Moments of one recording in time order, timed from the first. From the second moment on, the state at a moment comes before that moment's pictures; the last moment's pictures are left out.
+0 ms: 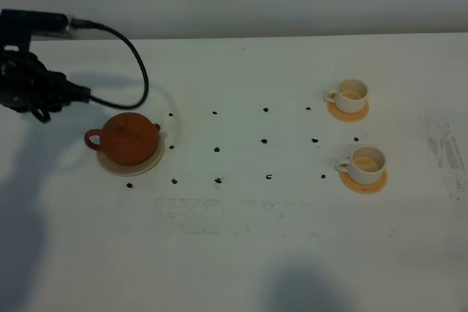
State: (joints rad) left arm -0.03 1.77 -1.15 -0.08 0.35 0.17; right arm -0.10 -0.01 -0.49 0.11 1.07 -0.06
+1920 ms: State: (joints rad) left arm 0.00 2.01 -1.23 -0.41 0.53 0.25; right arm -0.10 -0.01 -0.49 0.11 1.07 -0.06
